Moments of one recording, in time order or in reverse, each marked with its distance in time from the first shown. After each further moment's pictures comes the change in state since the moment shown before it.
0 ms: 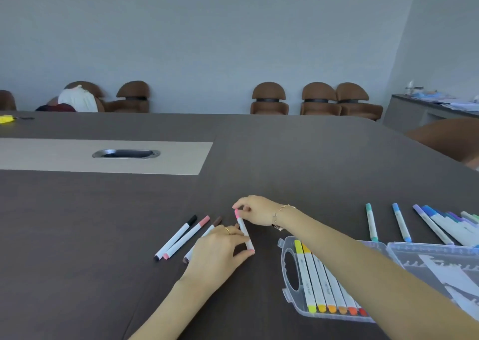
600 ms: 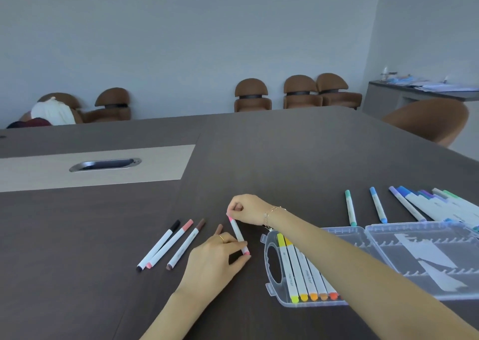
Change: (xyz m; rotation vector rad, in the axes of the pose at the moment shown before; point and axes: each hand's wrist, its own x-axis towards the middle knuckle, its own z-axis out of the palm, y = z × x) left_hand -0.005 0.019 0.013 -0.092 -0.060 0.034; right_hand -0.007 0.025 0.011 0.216 0.194 0.013
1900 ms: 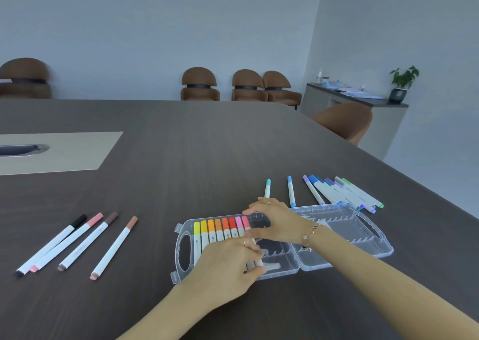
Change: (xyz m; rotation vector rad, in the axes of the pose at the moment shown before) left_hand 0.026 0.161 0.041 -0.138 -0.317 0.216; right_hand -0.187 0.101 -0.098 -0.335 0.072 0.079
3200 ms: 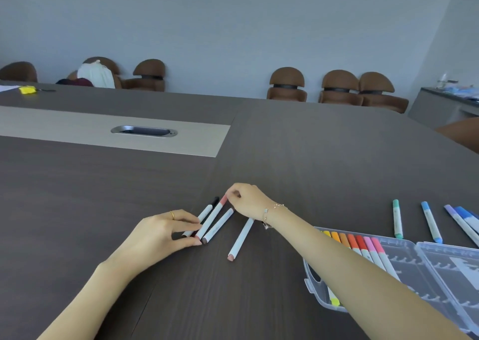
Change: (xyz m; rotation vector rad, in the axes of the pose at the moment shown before) left_hand -0.179 -0.238 -0.111 0.018 0.262 -0.364; right_hand 0.177 -0.229 0.094 0.294 -0.112 -0.091
